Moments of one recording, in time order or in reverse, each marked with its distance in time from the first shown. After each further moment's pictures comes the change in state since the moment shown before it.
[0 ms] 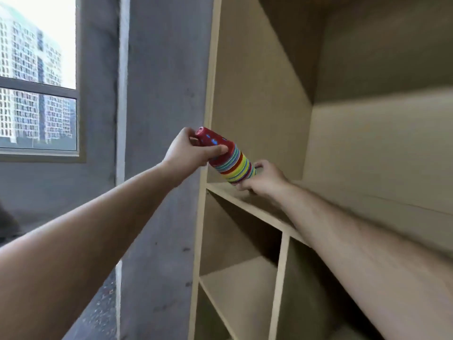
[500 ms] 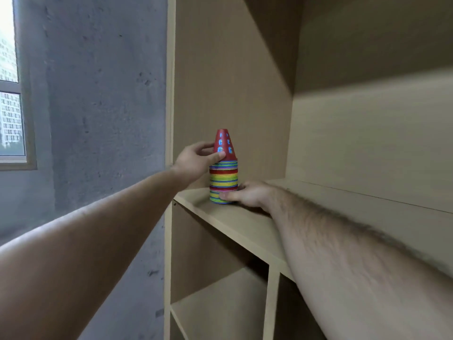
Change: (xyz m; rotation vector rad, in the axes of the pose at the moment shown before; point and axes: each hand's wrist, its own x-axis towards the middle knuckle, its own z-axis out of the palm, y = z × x) left_hand 0.120 -0.083 0.120 -0.048 -0.220 -0.020; right_hand 0.107 0.080 0.006 -0.159 -0.300 0.110
